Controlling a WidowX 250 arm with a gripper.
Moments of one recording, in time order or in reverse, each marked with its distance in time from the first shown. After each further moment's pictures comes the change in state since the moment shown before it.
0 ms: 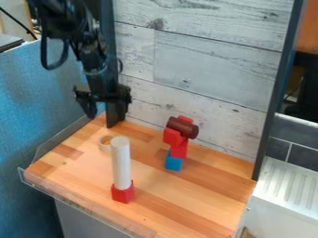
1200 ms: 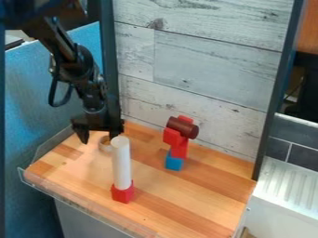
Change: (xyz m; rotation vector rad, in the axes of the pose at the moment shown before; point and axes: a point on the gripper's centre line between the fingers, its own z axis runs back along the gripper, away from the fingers) arm -0.004 0.029 -0.078 0.128 -0.060 0.084
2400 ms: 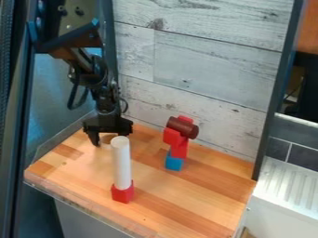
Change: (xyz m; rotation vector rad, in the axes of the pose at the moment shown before) arm 0.019 -0.012 -0.031 0.022 0.045 0.066
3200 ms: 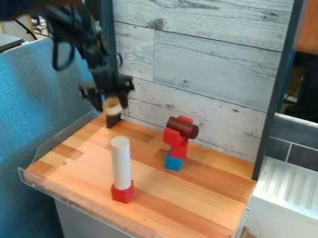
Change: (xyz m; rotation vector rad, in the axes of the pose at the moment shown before) arm 0.027 -0.004 0.105 -0.200 -0.021 0.101
